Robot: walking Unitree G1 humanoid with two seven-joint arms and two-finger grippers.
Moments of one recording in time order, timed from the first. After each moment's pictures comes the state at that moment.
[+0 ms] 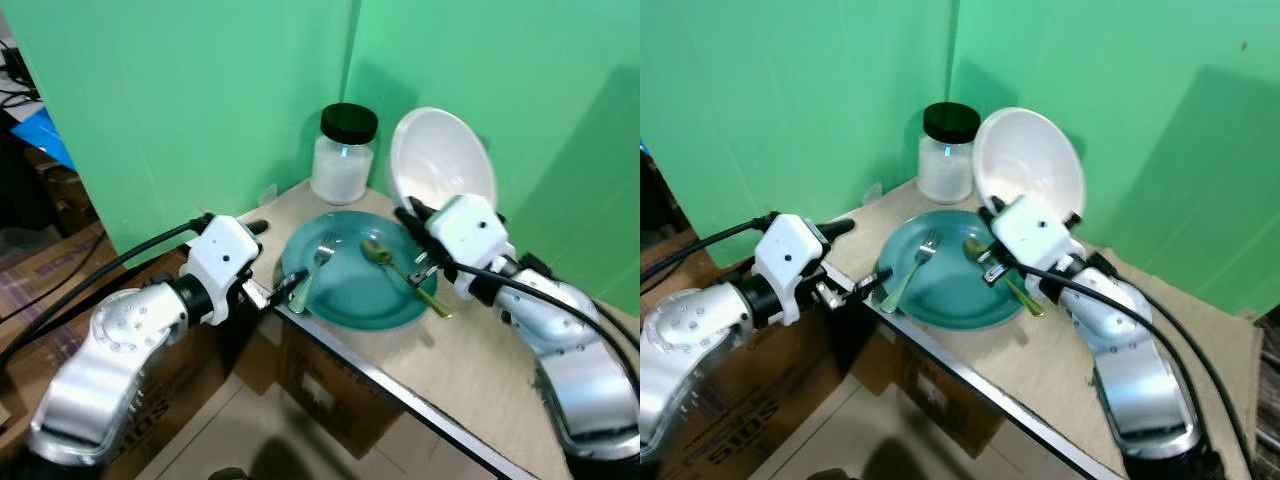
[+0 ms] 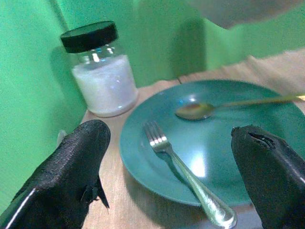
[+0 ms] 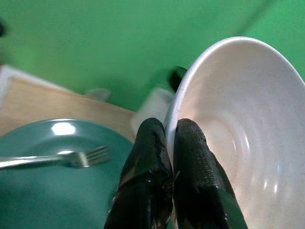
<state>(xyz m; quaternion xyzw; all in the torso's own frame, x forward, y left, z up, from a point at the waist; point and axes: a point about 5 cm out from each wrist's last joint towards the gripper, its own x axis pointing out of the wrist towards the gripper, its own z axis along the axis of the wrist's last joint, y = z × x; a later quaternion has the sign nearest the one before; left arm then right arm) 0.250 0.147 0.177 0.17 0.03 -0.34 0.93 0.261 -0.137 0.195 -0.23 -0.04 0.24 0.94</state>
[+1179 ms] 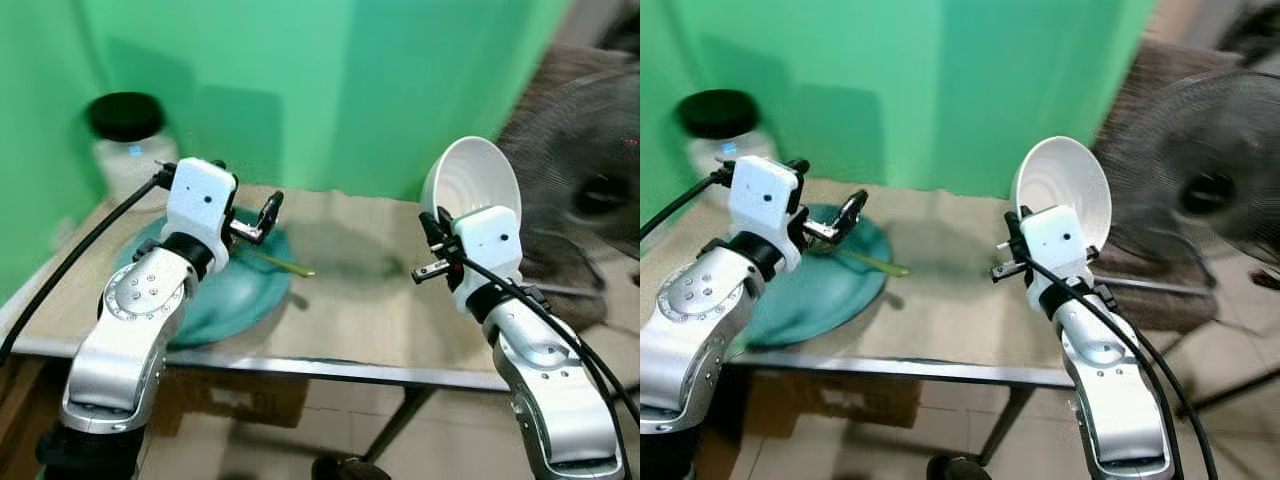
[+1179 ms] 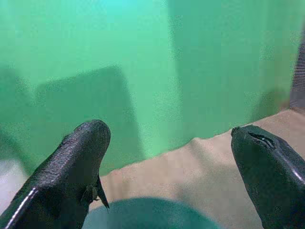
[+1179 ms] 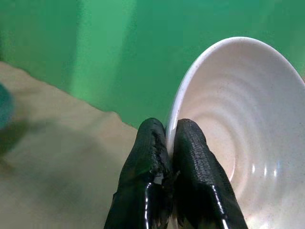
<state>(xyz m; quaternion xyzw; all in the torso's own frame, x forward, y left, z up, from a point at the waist) 0.277 0.151 0.211 0.14 -0.04 -0.17 0.98 0.254 -0.141 0.179 -0.13 -0.02 0.13 0.98</state>
